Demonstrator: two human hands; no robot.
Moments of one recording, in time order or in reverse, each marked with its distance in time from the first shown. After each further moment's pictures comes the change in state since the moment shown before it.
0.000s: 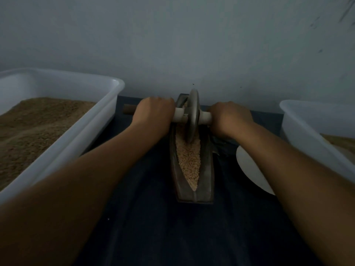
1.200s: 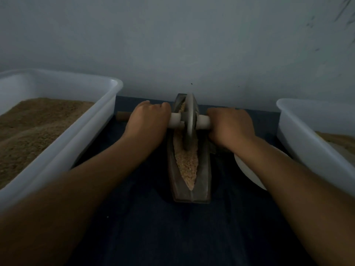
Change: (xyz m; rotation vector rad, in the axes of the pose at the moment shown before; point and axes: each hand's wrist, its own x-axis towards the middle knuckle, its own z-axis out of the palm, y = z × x) left_hand -0.026 0.000 0.004 0.061 0.108 0.060; right_hand -0.034 -0.001 0.008 -0.041 0.247 -0.090
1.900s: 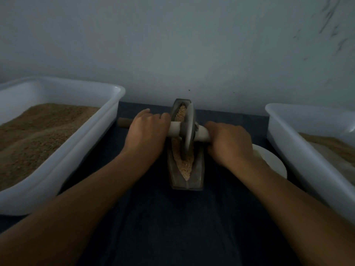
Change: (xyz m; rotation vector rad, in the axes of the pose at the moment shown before) left_hand -0.030 0.012 -0.011 -0.126 0.090 -0.017; right_hand -0.048 -0.006 -0.008 0.072 0.090 -0.009
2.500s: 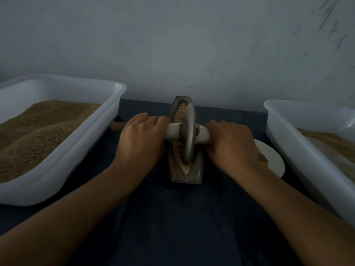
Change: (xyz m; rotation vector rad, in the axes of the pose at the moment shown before) left_hand -0.043 0.004 -0.025 -0.188 0.180 -0.009; right_hand -0.026 -0.005 -0.015 0.012 0.092 -0.045
